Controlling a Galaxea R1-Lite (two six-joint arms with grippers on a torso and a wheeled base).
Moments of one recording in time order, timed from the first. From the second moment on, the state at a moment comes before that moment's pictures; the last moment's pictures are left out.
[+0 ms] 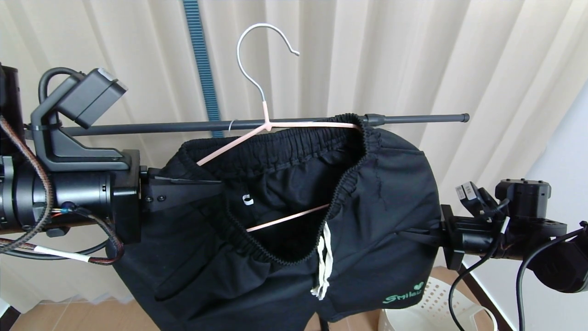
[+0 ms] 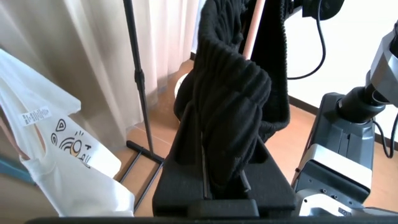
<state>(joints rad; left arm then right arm) -0.34 1.33 -0.94 -0.05 -0.67 0.13 0.02 1.93 -0.59 -0.86 1.13 -0.42</state>
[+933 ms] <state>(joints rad) -0.33 1.35 -0.95 -0.07 -0.63 0.08 0.02 1.86 -0.57 -0.86 1.13 -0.40</state>
